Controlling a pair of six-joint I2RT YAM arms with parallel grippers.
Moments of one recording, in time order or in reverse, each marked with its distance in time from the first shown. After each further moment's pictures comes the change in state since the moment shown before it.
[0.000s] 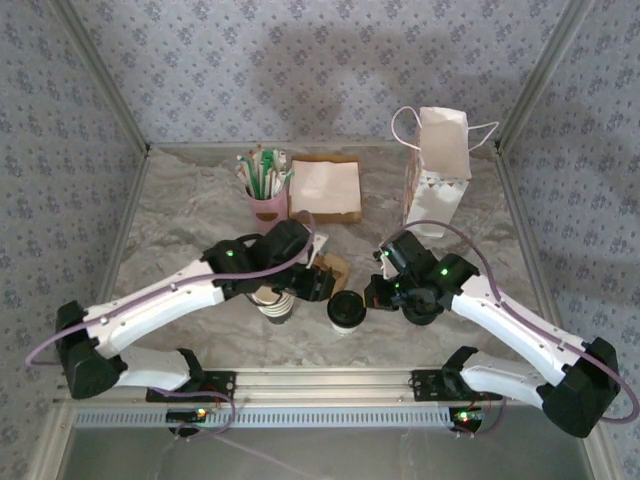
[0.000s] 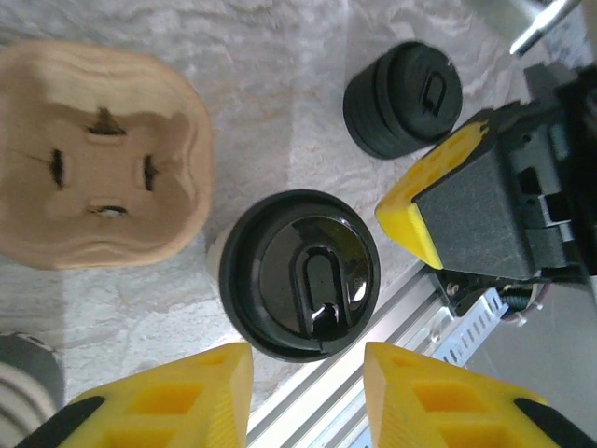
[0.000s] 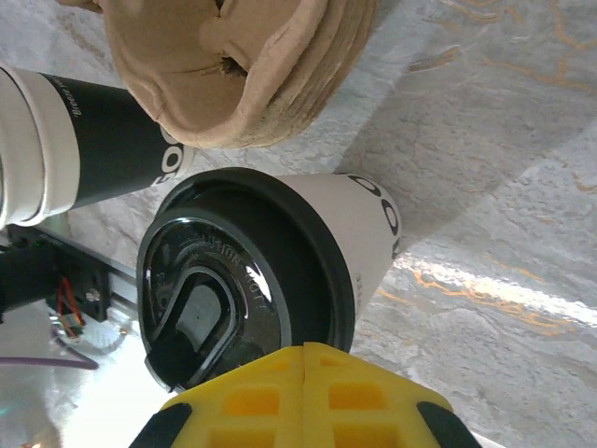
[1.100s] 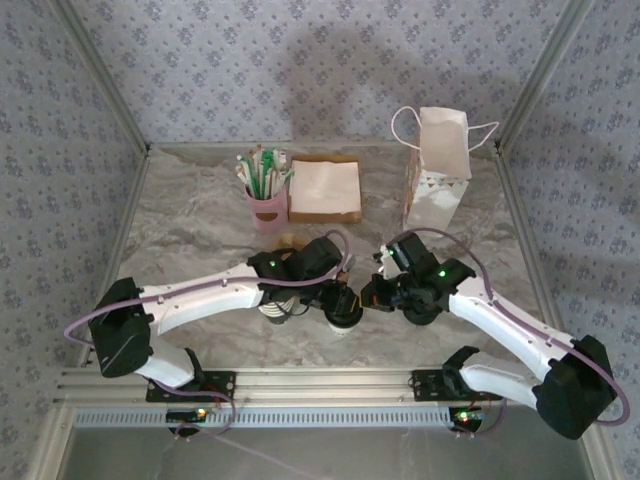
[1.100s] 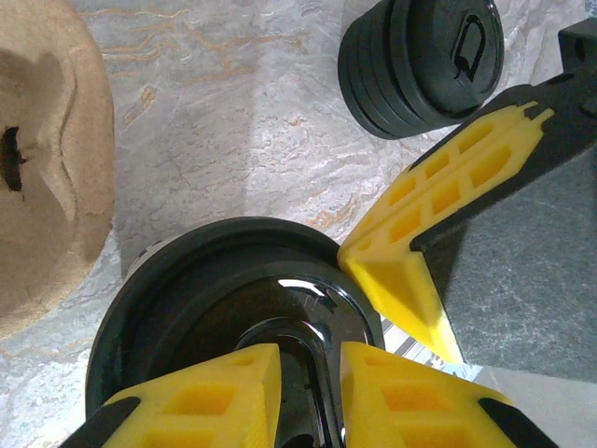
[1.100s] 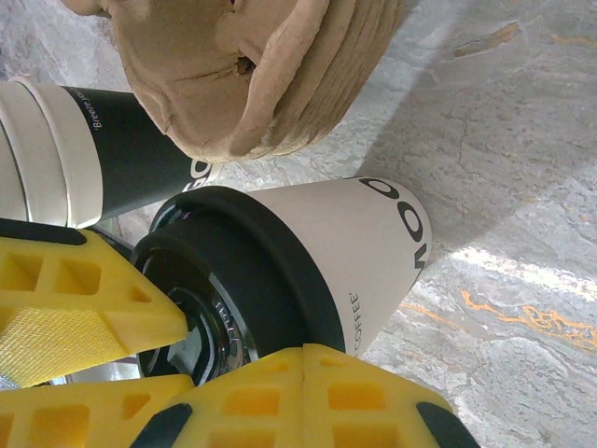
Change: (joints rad) left arm -0.050 0.160 -0.119 0.258 0.055 -0.098; right arm -0.077 0.028 -0.114 0.160 -0.152 0.022
